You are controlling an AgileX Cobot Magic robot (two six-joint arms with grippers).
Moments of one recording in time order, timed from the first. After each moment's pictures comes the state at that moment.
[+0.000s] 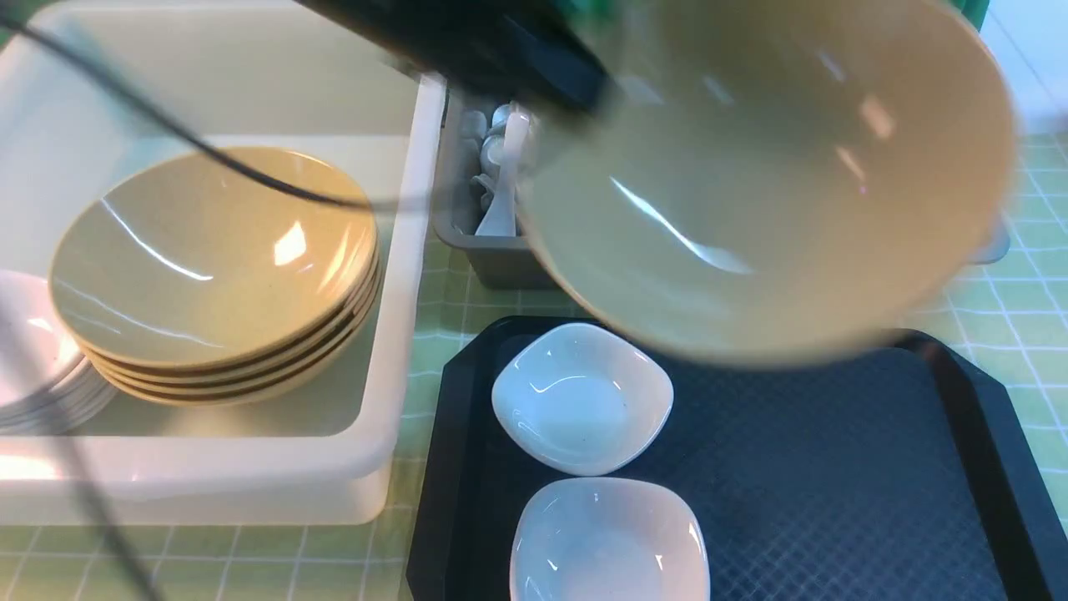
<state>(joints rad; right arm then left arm) 0.55 0.67 -0.96 0.21 0.80 -0.21 -0.25 1.68 -1.74 -0.82 1.22 0.42</state>
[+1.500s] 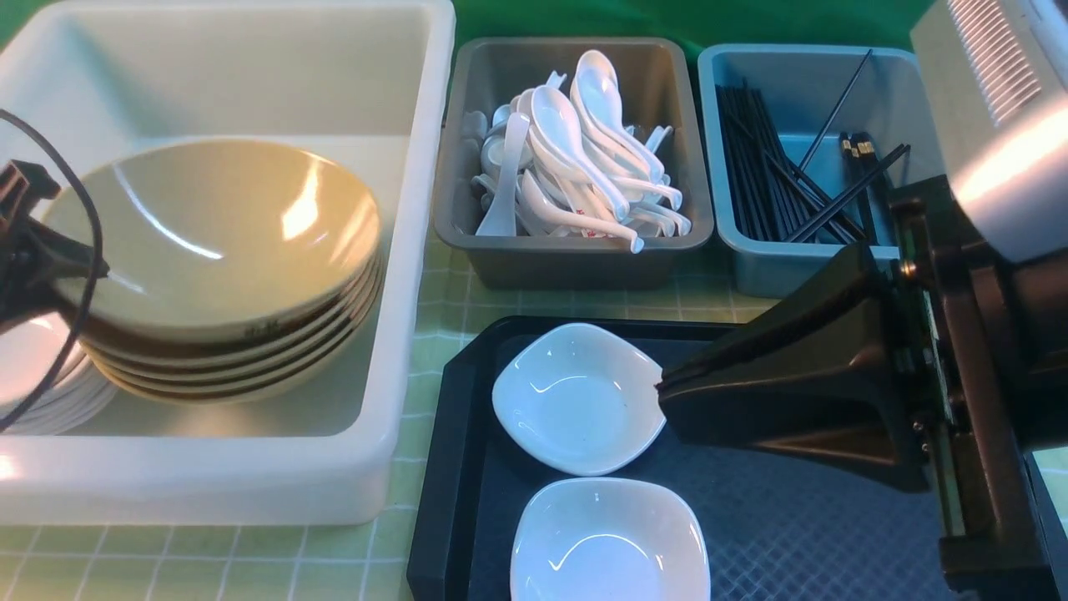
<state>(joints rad) 0.65 1.06 -1.11 0.73 0.77 -0.73 0.43 1.41 -0.93 -0.79 0.75 0.30</state>
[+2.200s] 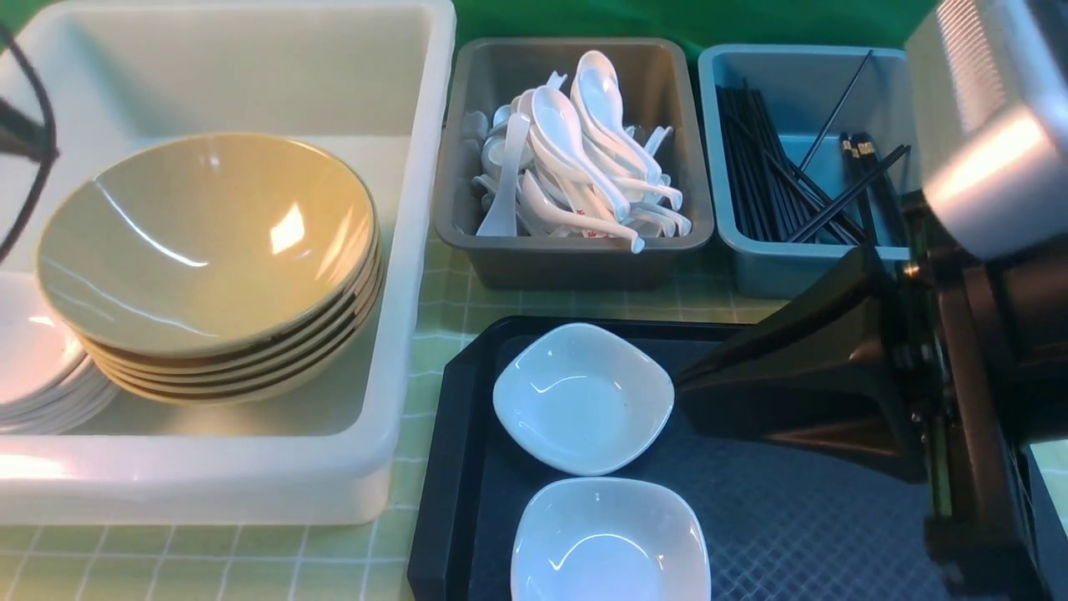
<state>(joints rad) 0.63 1.07 -1.11 0.62 0.77 -0.57 0.36 1.29 -1.24 -0.53 1.03 0.22</state>
